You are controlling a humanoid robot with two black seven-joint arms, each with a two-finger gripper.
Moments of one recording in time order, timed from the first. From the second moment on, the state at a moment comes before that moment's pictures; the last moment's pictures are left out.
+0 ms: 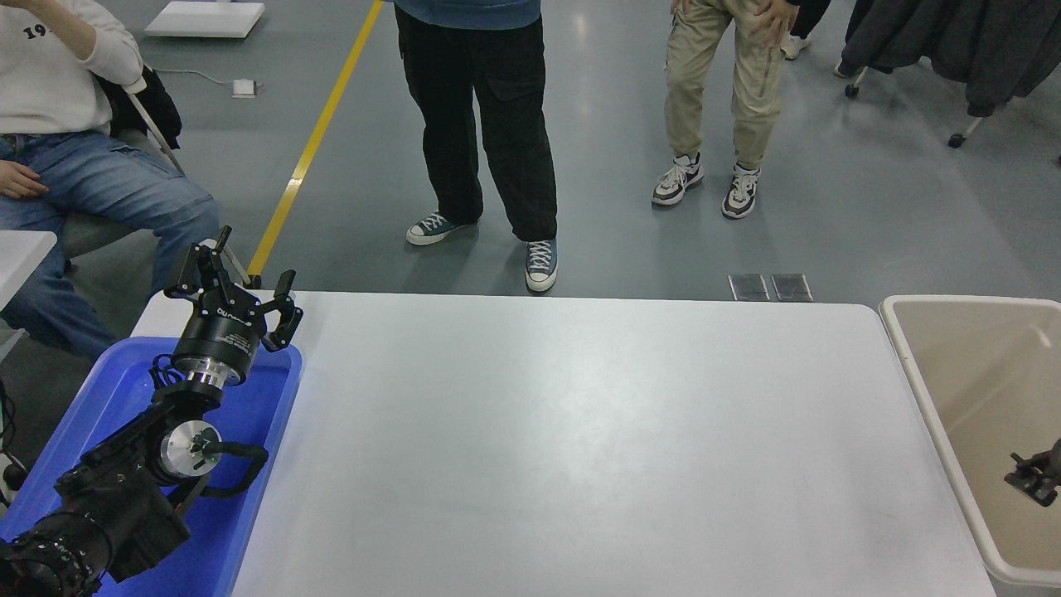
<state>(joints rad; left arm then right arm) -0.58 0.30 -0.87 -0.46 0.19 -0.49 -0.65 0.74 -0.47 0.54 0.03 0.33 0.19 -0.11</state>
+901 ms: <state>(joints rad) -0.59 0.30 -0.87 -0.46 0.19 -0.49 -0.65 0.89 -0.37 0.57 0.44 0.31 0.70 -0.09</state>
